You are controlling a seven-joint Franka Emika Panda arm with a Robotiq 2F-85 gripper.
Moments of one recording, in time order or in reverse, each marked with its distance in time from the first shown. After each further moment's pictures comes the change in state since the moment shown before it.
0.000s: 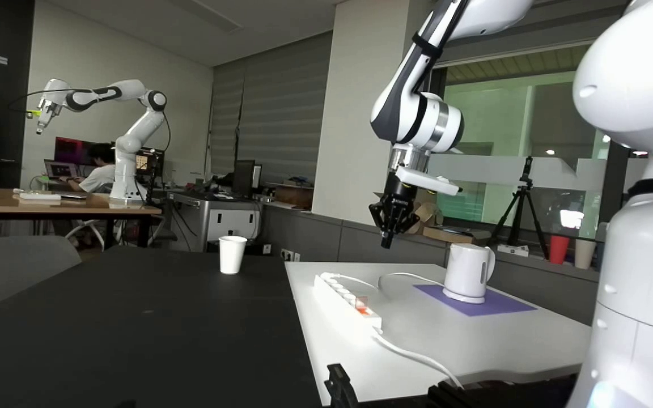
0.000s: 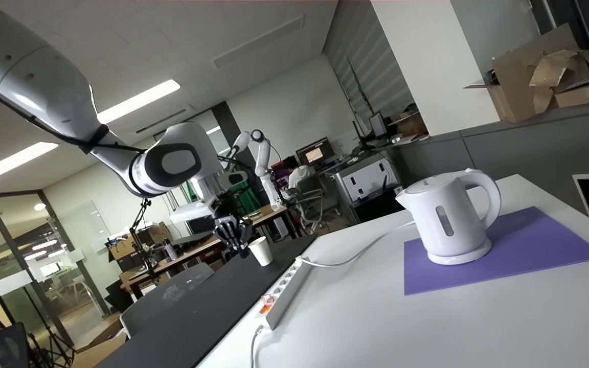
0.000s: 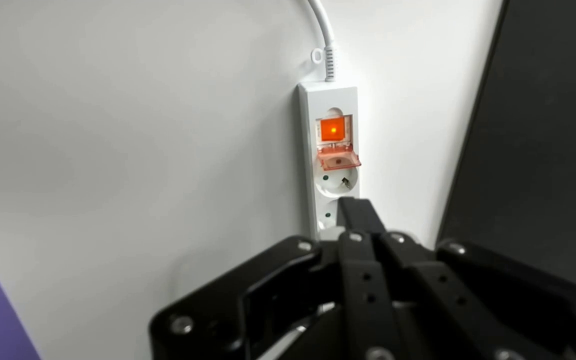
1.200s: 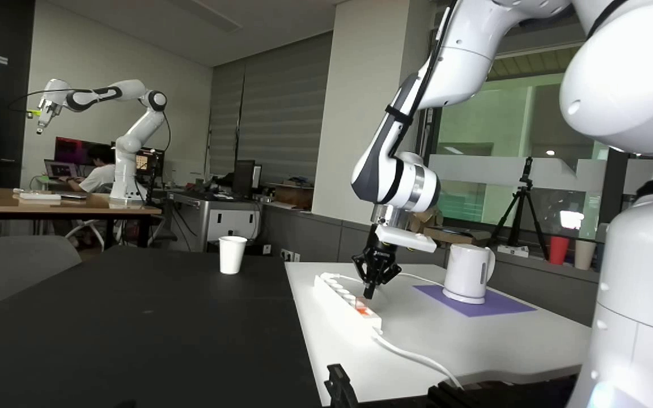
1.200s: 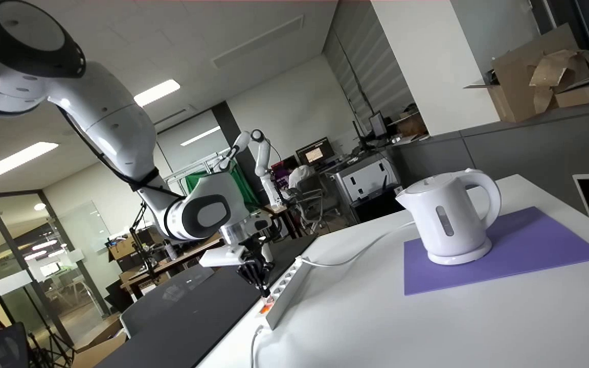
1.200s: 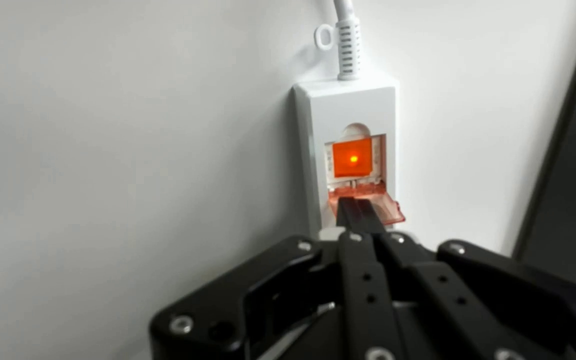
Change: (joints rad) arm -0.158 0.404 0.195 0.126 0.003 0.259 0.007
